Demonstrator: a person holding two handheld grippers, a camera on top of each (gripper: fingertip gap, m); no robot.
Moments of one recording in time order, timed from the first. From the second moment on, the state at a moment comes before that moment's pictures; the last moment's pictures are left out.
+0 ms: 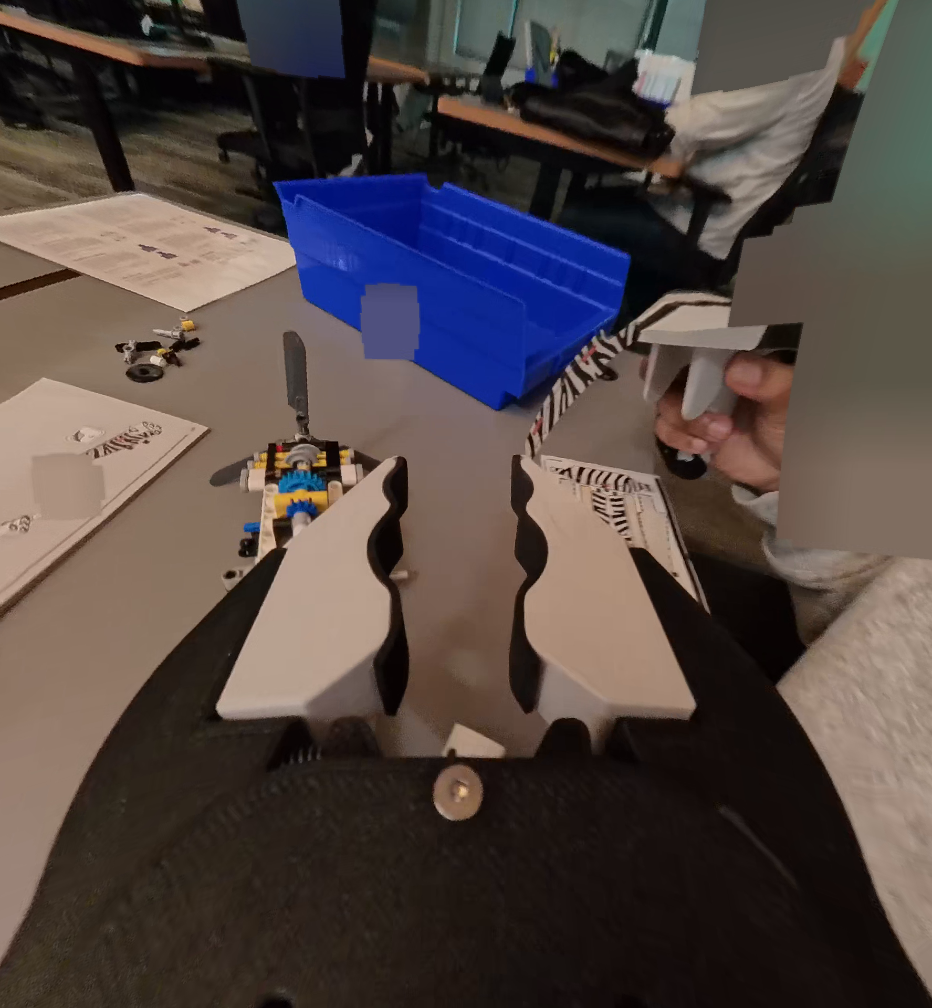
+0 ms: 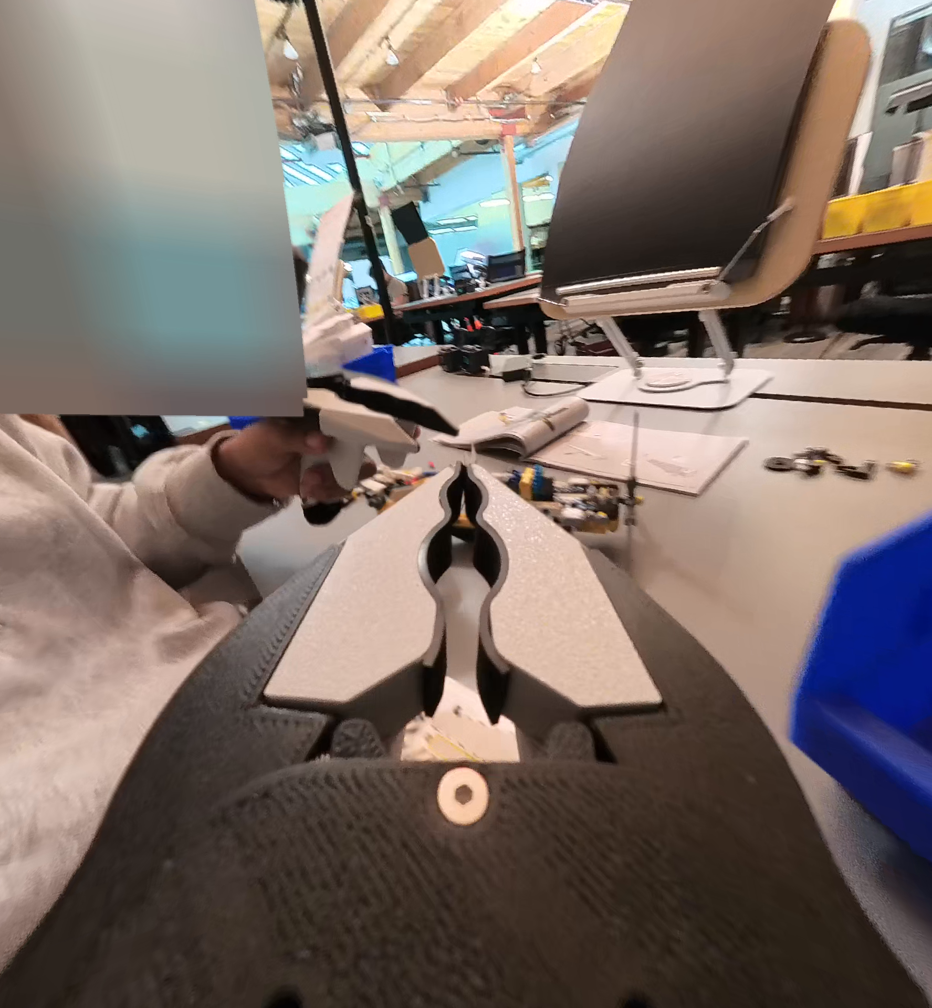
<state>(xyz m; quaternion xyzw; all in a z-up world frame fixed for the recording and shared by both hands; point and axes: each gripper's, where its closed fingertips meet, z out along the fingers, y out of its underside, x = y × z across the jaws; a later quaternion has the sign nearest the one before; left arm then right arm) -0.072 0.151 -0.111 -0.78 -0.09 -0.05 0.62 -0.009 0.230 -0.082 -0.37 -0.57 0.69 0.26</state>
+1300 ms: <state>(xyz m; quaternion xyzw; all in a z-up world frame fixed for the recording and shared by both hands) -0.056 0.055 -0.129 -0.67 -0.19 -0.42 0.58 -0.060 0.069 -0.107 -0.06 -0.83 0.41 0.38</state>
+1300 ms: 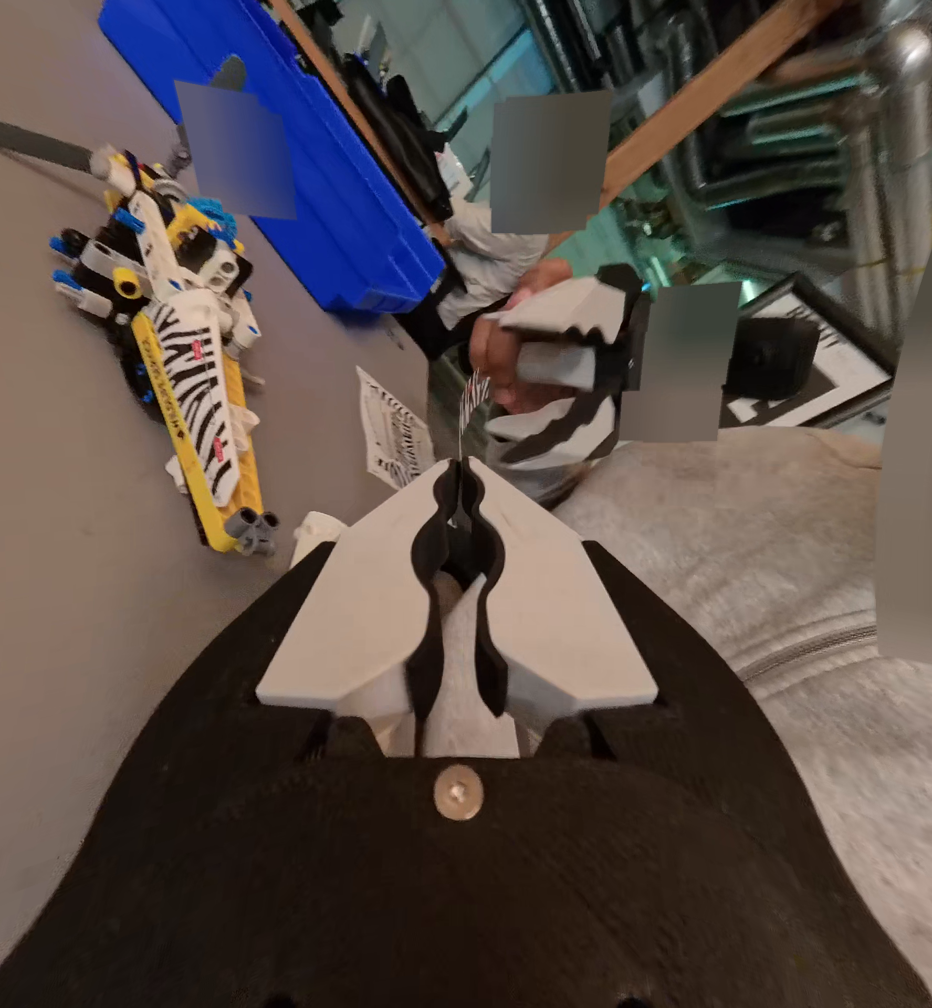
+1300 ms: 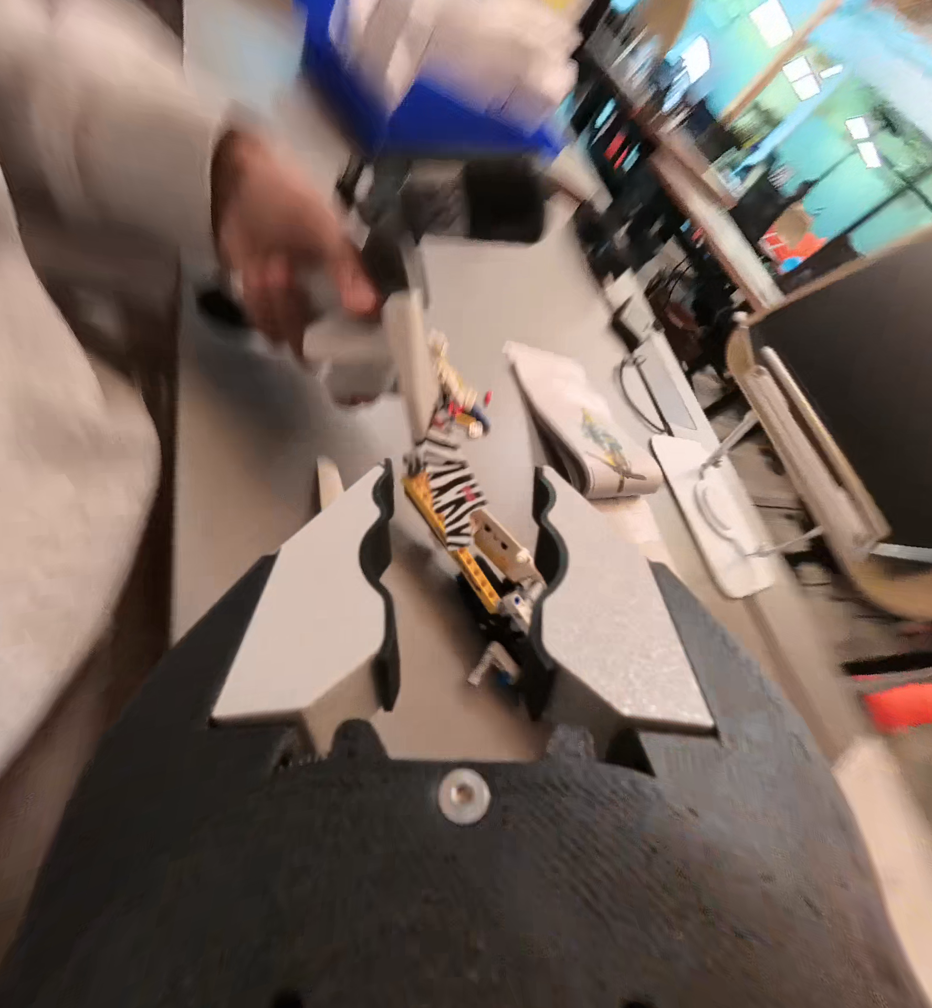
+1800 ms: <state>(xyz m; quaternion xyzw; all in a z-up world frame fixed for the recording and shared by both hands) -0.049 0.048 -0.132 -0.68 -0.19 -0.41 0.58 -0.073 0.052 -0.142 0.02 -0.88 0.30 0.37</state>
